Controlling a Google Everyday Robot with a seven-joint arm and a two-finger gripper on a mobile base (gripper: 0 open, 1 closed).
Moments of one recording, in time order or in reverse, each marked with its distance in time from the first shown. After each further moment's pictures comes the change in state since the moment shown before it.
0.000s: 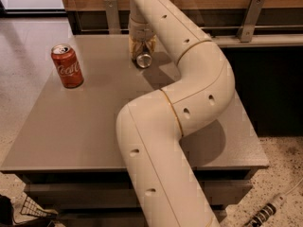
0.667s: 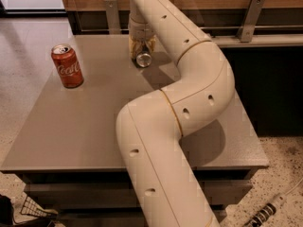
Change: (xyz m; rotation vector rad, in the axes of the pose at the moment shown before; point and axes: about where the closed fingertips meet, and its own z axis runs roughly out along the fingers) arm -0.005 -0.001 0.001 0.002 -0.019 0.001
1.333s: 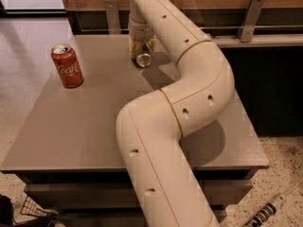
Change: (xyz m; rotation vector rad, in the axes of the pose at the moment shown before) arm 0.000 0.000 -0.001 0.000 0.000 0.000
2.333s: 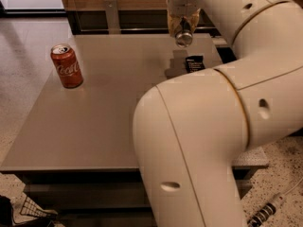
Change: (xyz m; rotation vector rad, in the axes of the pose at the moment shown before) arm 0.040 -0.110 -0.120 0.188 -0.156 0.118
